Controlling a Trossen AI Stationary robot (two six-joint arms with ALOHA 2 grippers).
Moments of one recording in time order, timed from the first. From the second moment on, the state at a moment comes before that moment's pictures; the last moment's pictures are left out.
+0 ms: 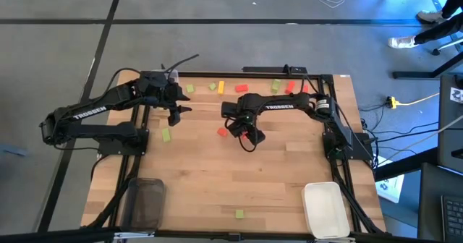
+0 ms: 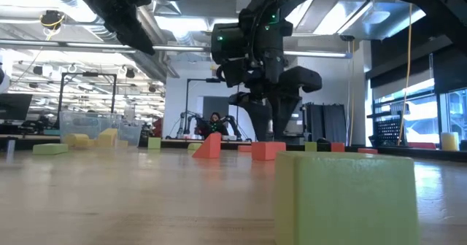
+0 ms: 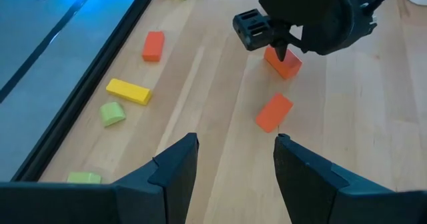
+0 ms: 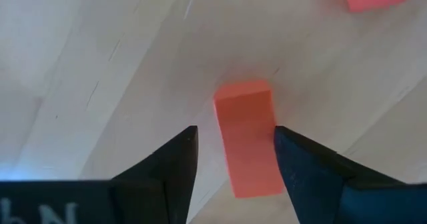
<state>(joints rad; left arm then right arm) 0.47 0.87 0.82 -0.57 0.12 0.11 -0.15 2.17 1.73 -1.10 -0.12 -0.75</state>
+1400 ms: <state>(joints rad) 0.47 0.87 0.82 -0.57 0.12 0.11 -0.16 2.26 1.74 -1.13 -0.13 -0.60</state>
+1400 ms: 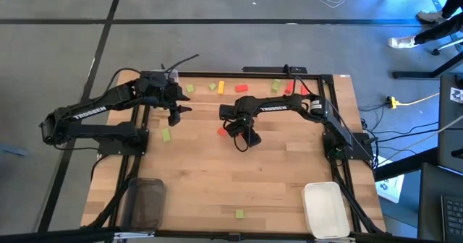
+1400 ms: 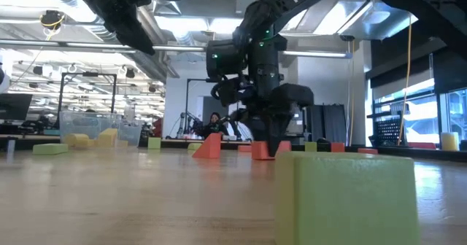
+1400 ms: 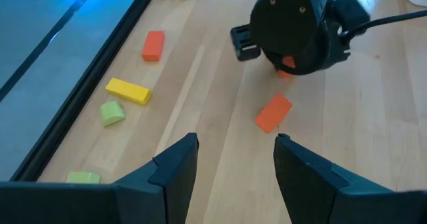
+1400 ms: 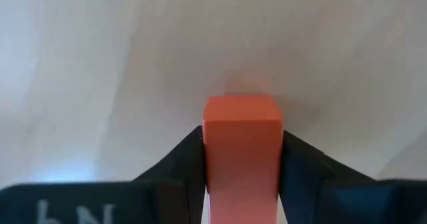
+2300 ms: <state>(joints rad) 0.47 0.87 0.82 -0.57 0.29 0.26 -0.16 2.14 2.14 -1.57 0.00 -0.10</state>
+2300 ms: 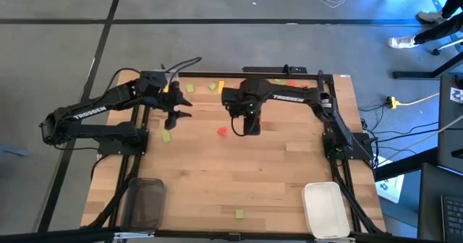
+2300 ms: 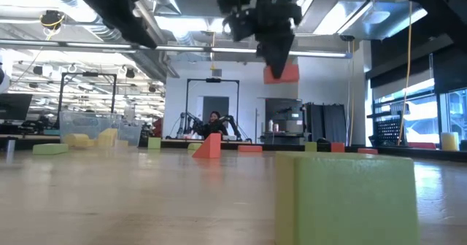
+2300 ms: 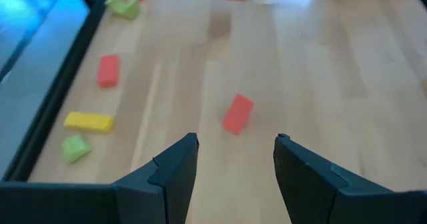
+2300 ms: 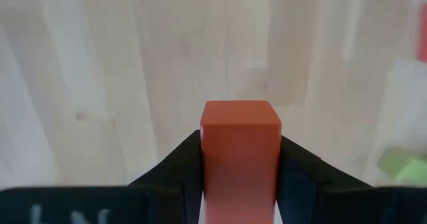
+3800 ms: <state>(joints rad) 0.46 0.87 0.82 -0.14 0.31 0.20 0.61 1.27 0.97 -1.06 -0.58 0.95</state>
